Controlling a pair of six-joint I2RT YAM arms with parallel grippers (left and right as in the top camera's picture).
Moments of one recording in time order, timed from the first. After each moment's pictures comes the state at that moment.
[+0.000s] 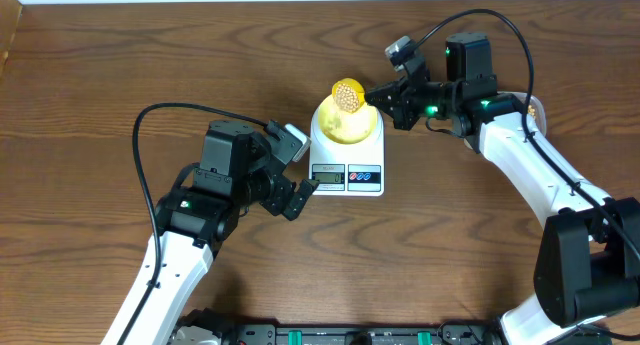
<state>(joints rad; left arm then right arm) -0.30 1.12 0.87 -0.61 0.35 0.27 0.25 1.76 1.23 -0.20 -0.81 -0.11</state>
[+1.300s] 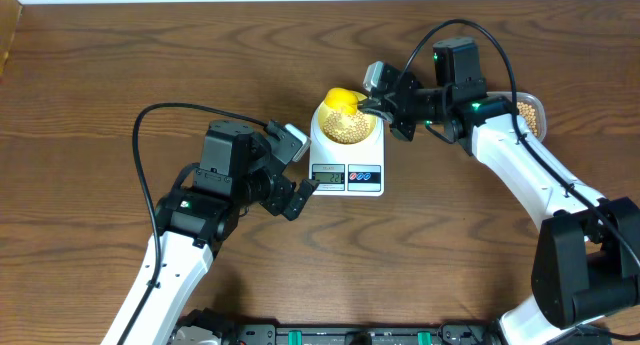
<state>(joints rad) -0.30 1.12 0.87 -0.61 0.35 0.27 0.29 1.76 1.23 -0.27 -0.78 -0.73</state>
